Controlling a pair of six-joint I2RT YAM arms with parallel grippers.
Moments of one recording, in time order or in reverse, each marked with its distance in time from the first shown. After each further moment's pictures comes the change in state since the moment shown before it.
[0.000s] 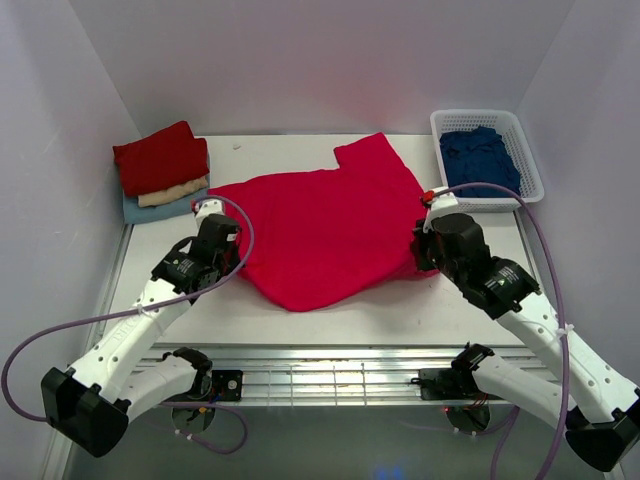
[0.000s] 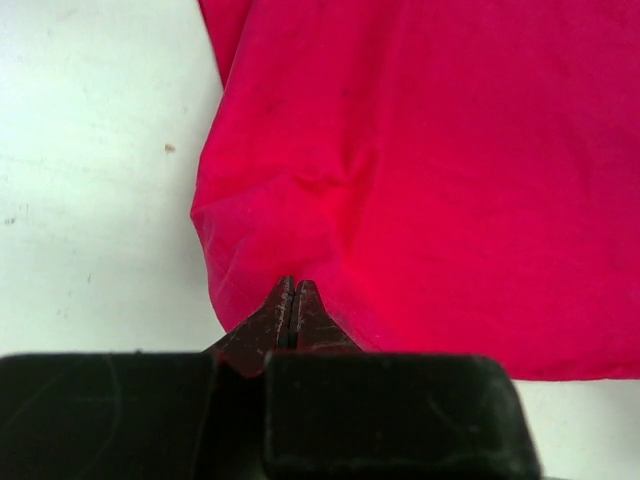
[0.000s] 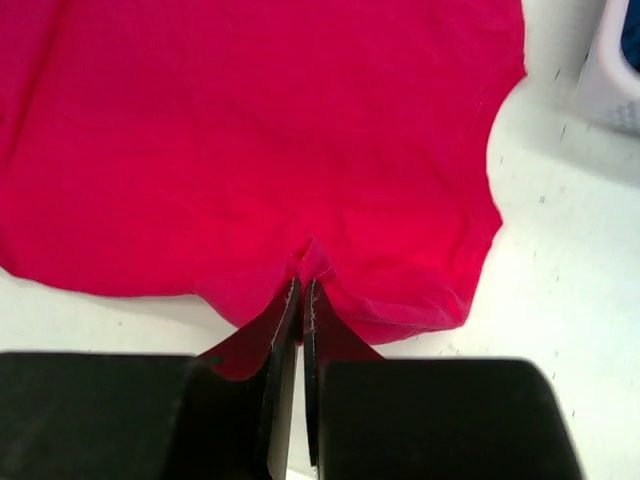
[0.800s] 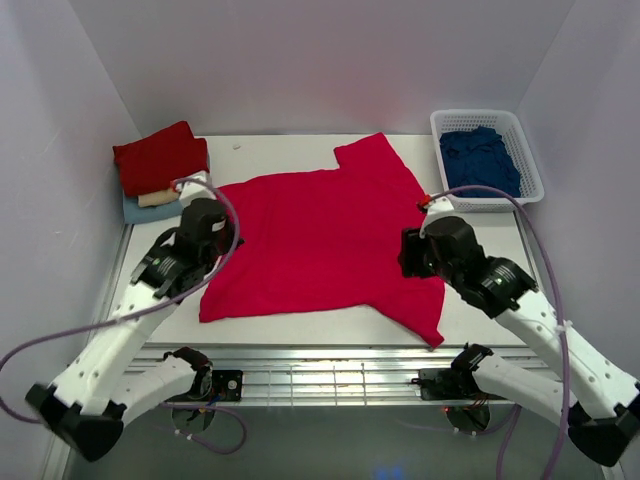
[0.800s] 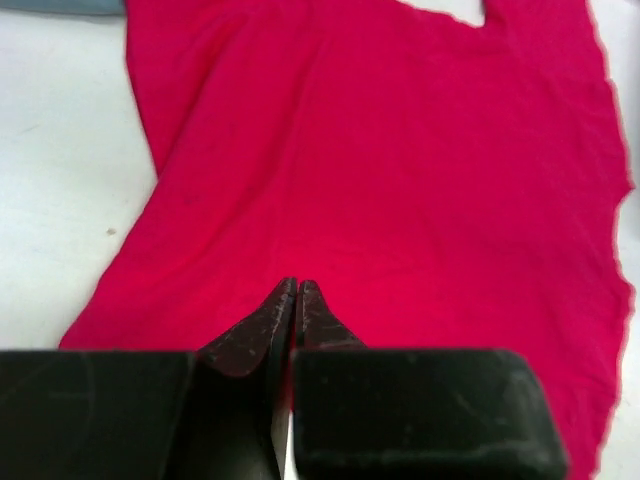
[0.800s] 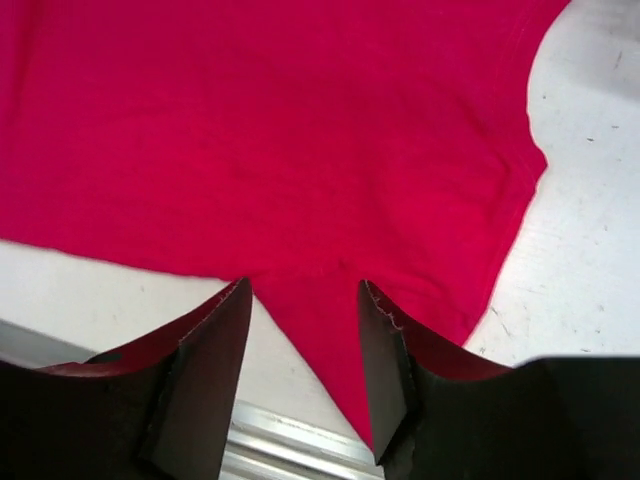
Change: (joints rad) left arm -0.043 -0.070 0.192 -0.035 -0.040 -0.077; right arm 0.049 -0.019 0.019 -0.171 -0.015 0.127
